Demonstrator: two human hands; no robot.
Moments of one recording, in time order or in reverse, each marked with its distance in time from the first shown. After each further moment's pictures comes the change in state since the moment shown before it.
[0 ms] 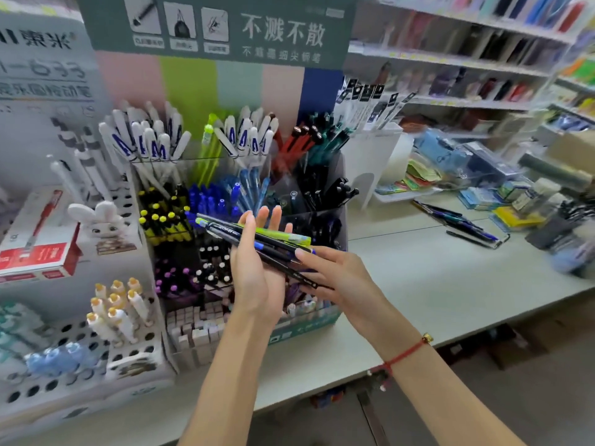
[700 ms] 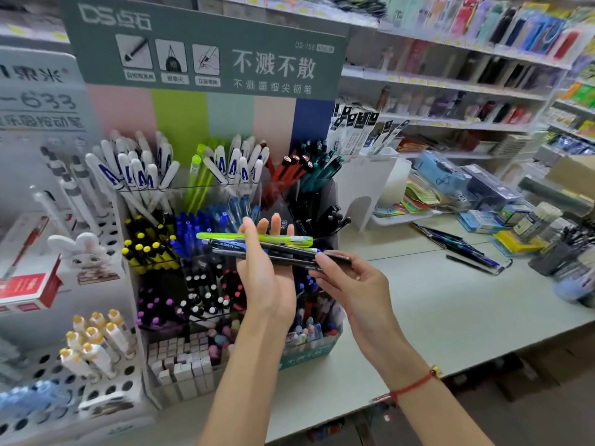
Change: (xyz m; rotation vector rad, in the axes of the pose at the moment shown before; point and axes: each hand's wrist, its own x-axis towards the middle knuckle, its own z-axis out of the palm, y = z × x) left_hand 0.024 -0.021 0.036 -0.130 0.114 0.062; right_hand 0.008 -0.015 -0.023 0.246 0.183 -0.248
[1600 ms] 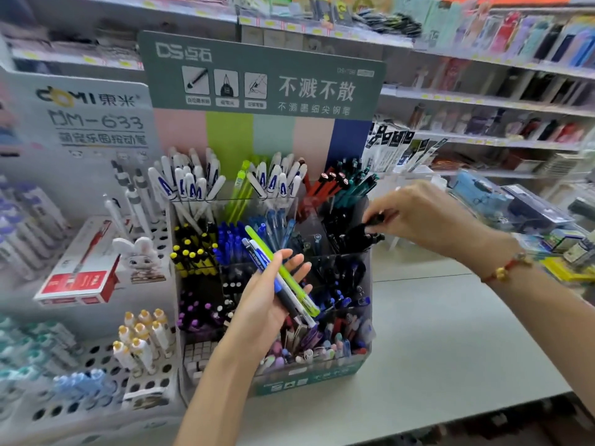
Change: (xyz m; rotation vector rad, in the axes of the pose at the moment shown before) left_hand 0.000 0.052 -0.037 0.487 -0.128 -0.251; right_hand 0.091 -0.107 -0.002 -1.551 -0.533 -1.001
